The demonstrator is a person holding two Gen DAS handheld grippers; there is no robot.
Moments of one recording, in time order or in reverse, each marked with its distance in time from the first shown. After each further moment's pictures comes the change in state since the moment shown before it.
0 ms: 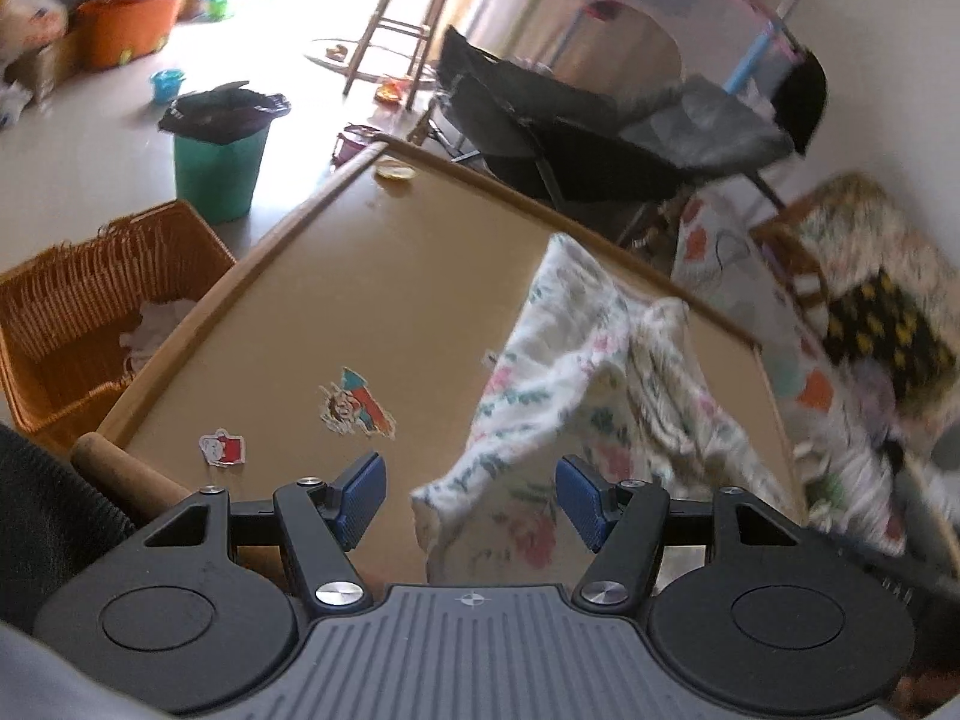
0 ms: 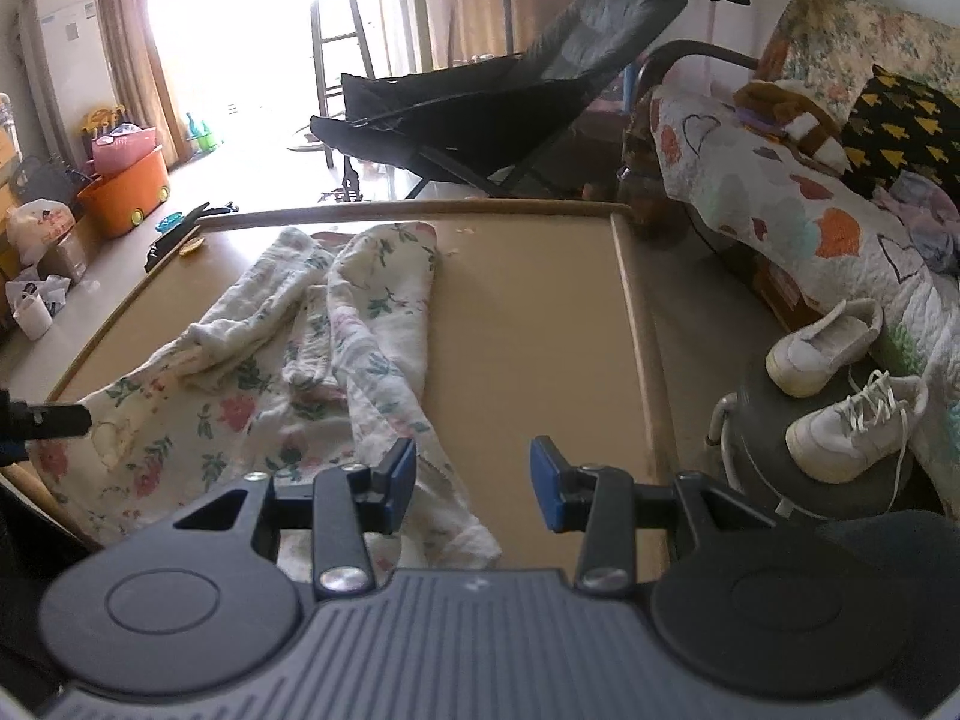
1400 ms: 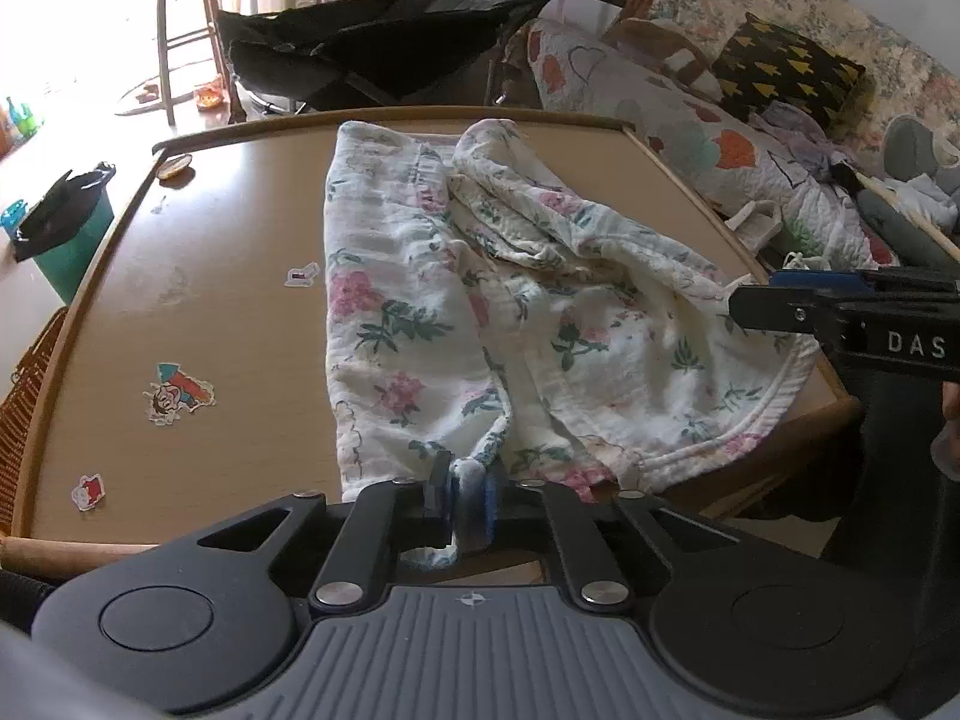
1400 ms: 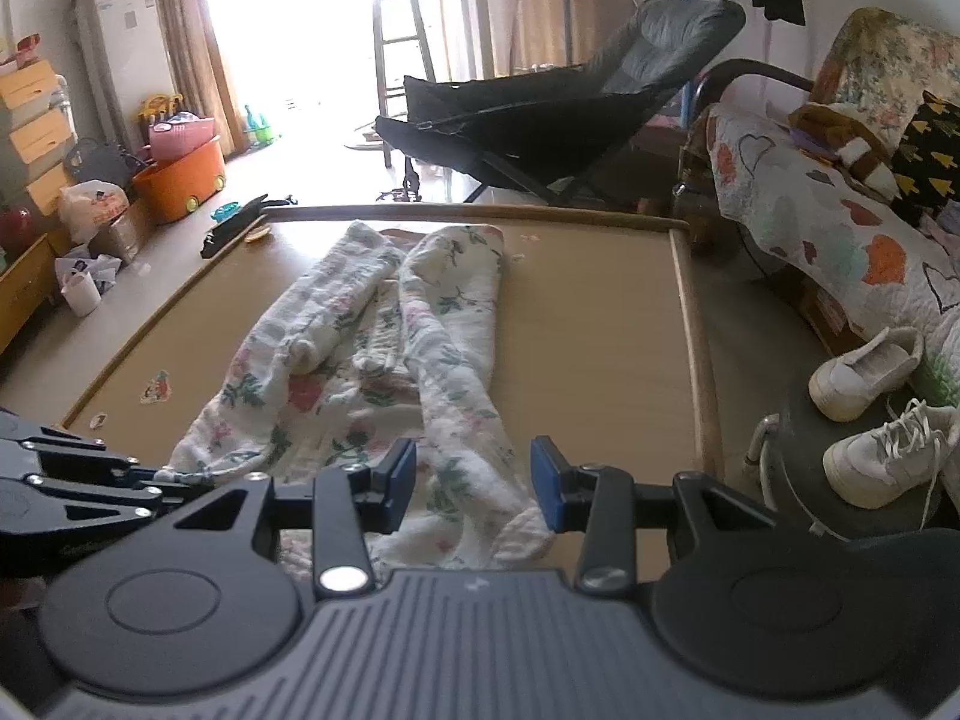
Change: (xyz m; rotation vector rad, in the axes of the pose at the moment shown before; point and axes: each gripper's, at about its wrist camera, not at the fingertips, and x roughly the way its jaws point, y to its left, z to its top) left arm 0.012 -0.064 -0.026 0.457 0.196 -0.077; right arm -0.013 0.015 -0.004 -0.070 -0.015 0.098
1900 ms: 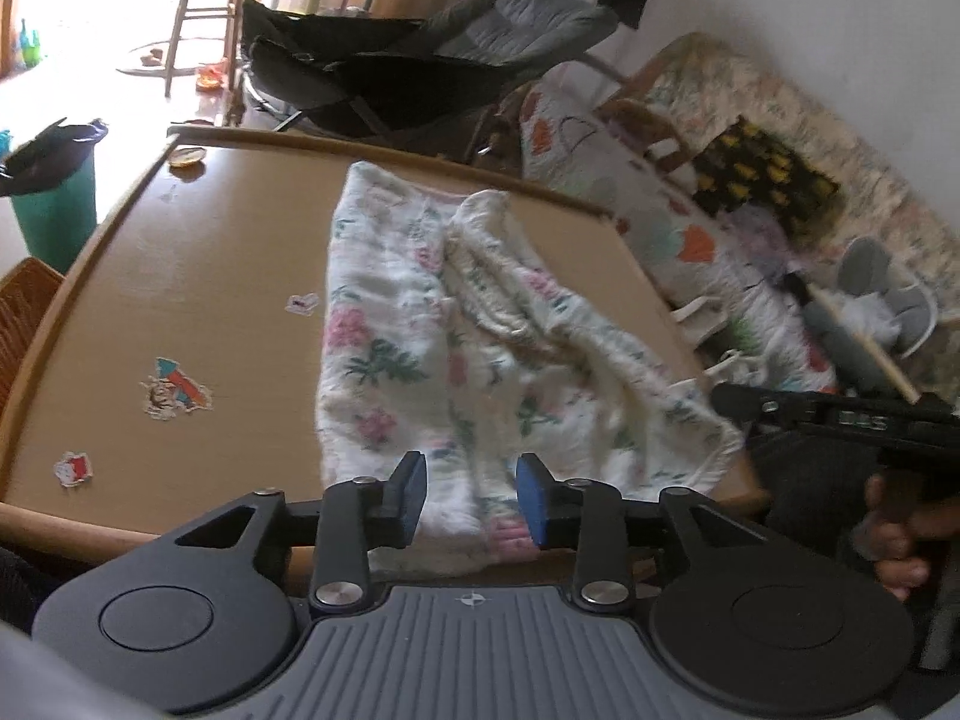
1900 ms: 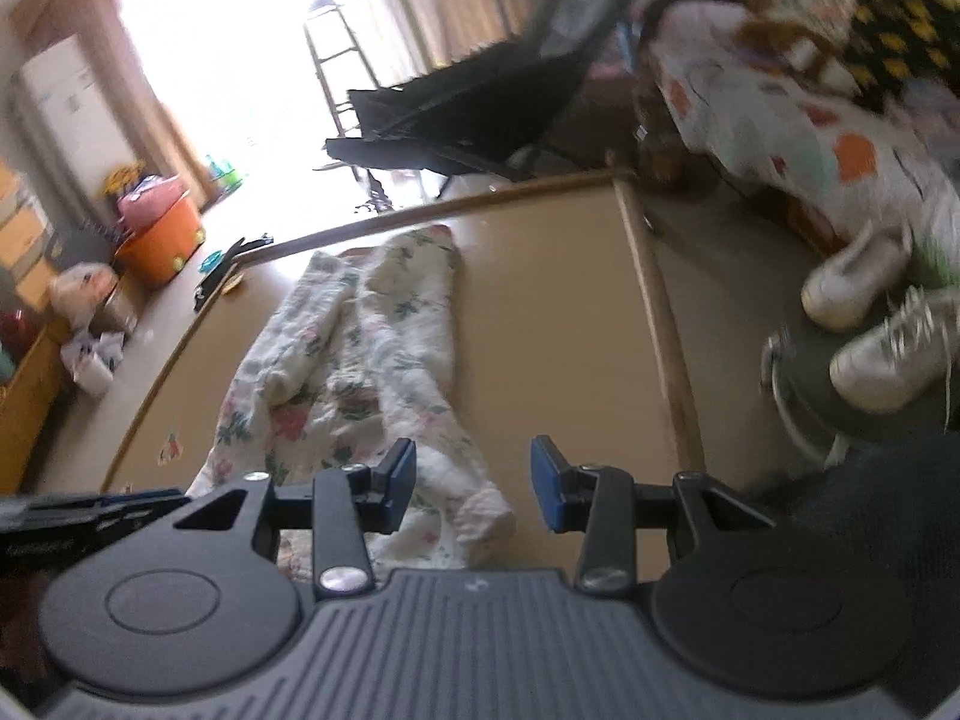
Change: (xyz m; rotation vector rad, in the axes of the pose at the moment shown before) left arm -0.023 0.022 0.002 -0.170 -0.110 -0.170; right arm -0.005 -0.042 -0.002 0.256 0.043 0.041
